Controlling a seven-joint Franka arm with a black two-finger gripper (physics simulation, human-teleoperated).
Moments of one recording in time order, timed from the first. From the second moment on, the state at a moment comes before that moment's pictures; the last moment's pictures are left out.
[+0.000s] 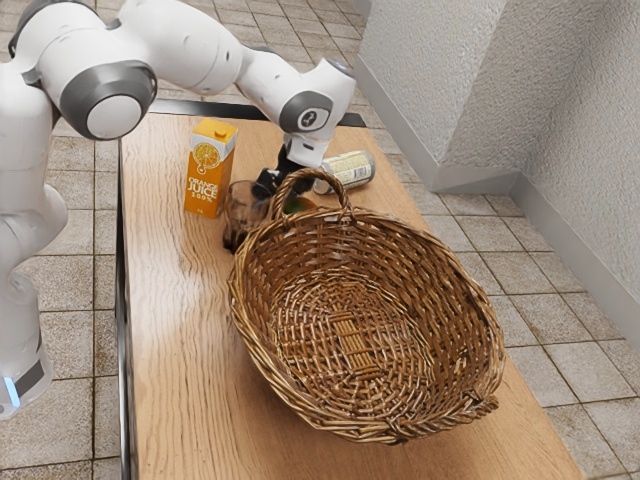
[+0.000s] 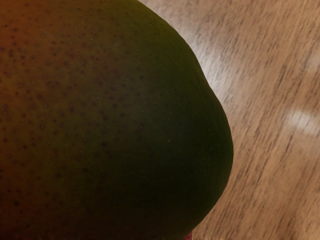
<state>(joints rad) -0.69 0.23 1.09 -1.96 -0.13 1.88 1.54</state>
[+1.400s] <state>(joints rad) -0.69 0.23 1.10 -1.92 -0.13 1.85 1.52</state>
